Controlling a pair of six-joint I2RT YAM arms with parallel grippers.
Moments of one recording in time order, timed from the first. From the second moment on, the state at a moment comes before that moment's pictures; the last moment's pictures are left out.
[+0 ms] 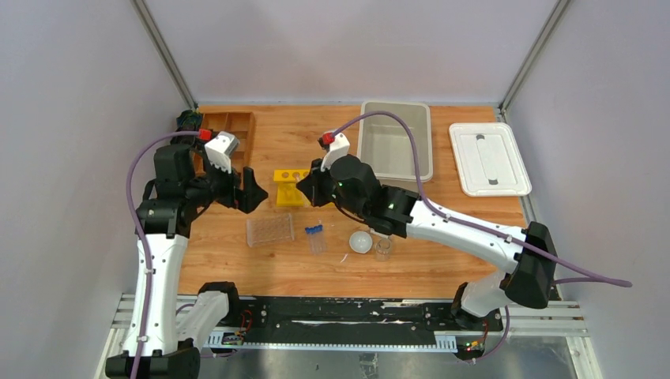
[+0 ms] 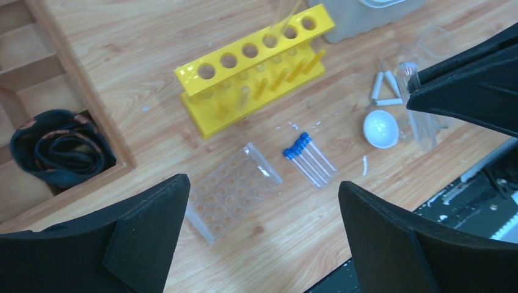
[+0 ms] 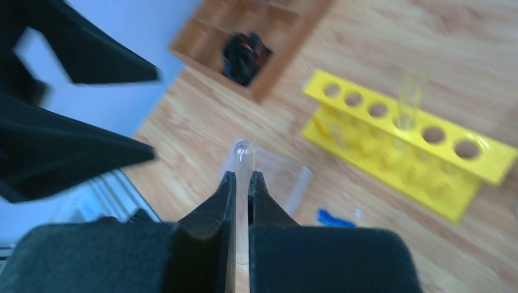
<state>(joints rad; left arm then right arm) 0.04 0.88 1.12 -0.87 0.57 0.16 1.08 1.45 1.26 -0.16 0.25 0.48</state>
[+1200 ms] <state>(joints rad) 0.04 0.86 1.17 -0.87 1.06 0.08 1.27 1.52 1.34 0.32 0.41 0.42</state>
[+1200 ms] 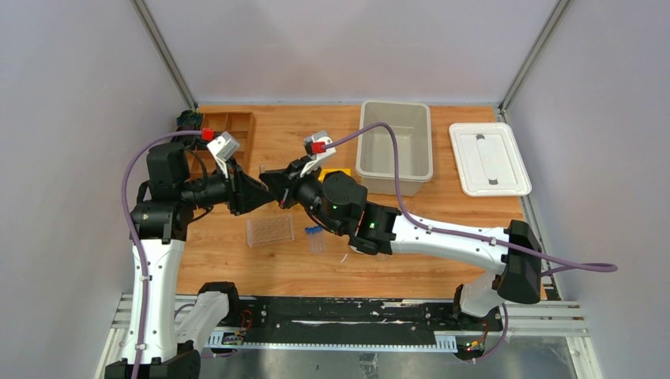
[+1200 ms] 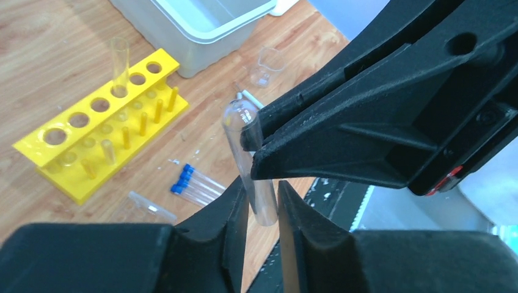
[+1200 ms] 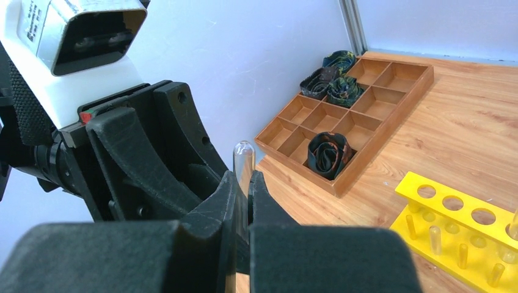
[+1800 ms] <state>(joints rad) 0.05 0.83 1.16 -0.87 1.03 0.15 1.24 1.54 1.59 -0.08 0.41 0.43</state>
